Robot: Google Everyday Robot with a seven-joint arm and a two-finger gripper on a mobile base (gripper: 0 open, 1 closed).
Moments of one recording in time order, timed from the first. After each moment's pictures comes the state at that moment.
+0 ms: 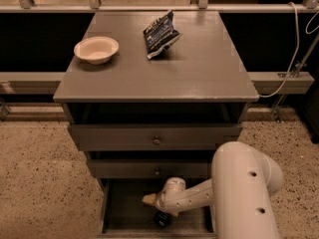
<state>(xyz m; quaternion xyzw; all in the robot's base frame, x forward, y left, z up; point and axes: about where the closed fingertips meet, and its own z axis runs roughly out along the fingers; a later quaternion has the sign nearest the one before) 0.529 -0.008 0.176 -0.97 0.17 -0.07 0.14</state>
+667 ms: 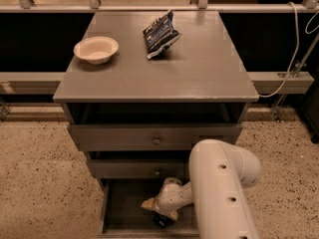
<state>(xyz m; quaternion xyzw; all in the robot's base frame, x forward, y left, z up) 0.518 -0.002 0.137 -0.98 0.16 -0.03 0.11</state>
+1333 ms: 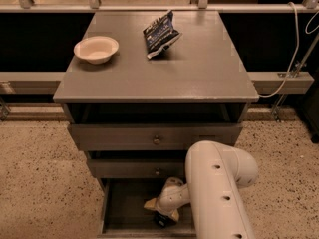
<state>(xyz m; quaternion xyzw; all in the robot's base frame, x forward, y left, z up) 0.518 -0.008 0.120 -0.98 0.17 -0.01 0.10</state>
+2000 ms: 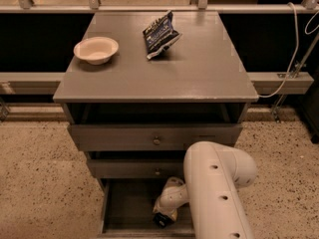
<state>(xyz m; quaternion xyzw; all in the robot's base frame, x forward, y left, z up) 0.519 -0.008 0.116 -0.98 0.17 -0.01 0.10</state>
